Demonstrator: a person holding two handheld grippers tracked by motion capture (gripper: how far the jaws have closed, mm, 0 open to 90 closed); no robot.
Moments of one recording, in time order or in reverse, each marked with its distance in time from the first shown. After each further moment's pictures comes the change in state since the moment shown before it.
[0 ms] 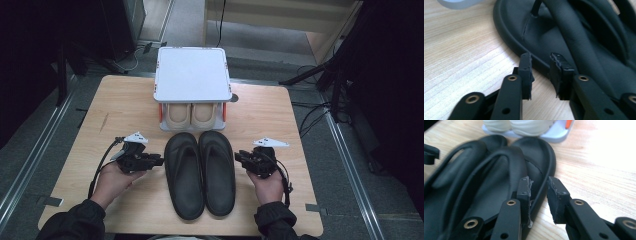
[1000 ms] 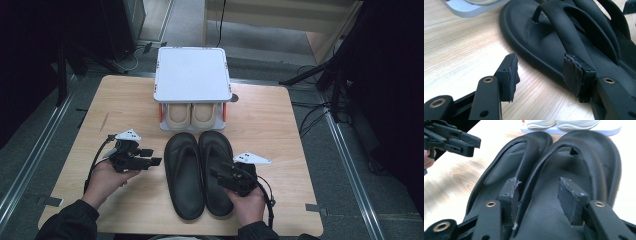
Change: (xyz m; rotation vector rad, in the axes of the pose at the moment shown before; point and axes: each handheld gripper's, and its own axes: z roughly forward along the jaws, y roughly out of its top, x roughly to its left) left arm 0.008 0.001 -0.017 -0.029 -0.006 0.011; right arm 0.070 -0.022 0.004 -0.037 0.108 0.037
